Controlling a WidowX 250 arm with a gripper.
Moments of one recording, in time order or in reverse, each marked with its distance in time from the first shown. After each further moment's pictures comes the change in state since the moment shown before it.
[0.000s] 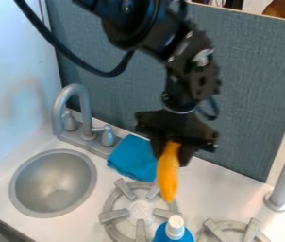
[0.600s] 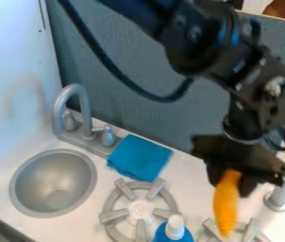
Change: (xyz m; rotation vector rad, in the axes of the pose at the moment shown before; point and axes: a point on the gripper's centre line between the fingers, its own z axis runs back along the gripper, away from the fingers) arm -0.023 -0.077 0.001 -0.109 -0.002 -0.131
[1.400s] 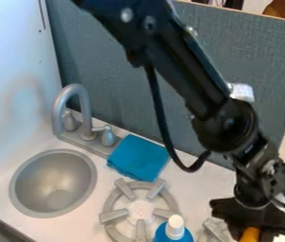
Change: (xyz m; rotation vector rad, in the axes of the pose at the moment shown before) arm -0.014 -0.034 -0.092 -0.142 0.032 0.090
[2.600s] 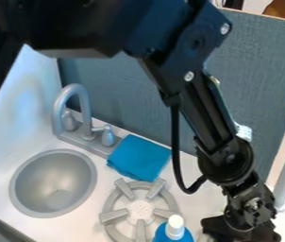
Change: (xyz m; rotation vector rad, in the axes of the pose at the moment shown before) arm 0.000 0.015 -0.045 0.048 -0.051 0.075
